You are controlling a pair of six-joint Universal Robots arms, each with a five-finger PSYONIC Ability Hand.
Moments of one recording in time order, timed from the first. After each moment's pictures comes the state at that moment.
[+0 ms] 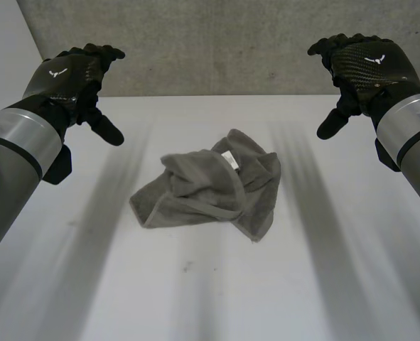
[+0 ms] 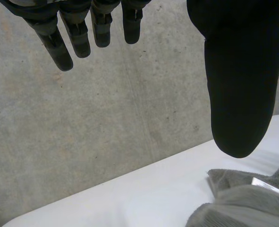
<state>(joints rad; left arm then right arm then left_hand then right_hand) 4.31 -1.65 -1.46 3.13 -1.57 3.12 1.96 -1.44 1.38 0.04 1.54 2.96 0.16 0.16 0.17 0.17 0.02 0.18 0.17 0.16 0.17 0.03</state>
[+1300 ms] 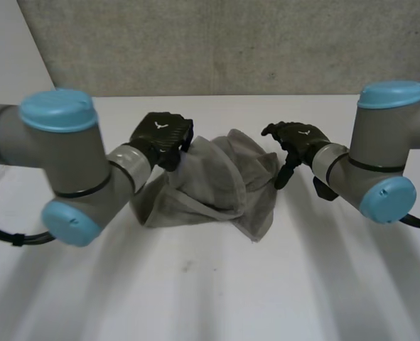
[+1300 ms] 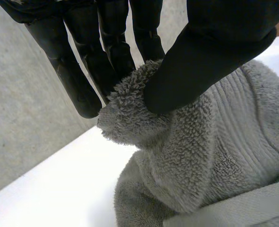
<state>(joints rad) 4.20 -2.14 -1.21 3.18 -1.41 3.37 1.95 -0.78 0.94 0.20 1.36 3.06 1.15 1.21 1.21 1.21 1.01 0.18 0.17 0.16 0.17 0.03</state>
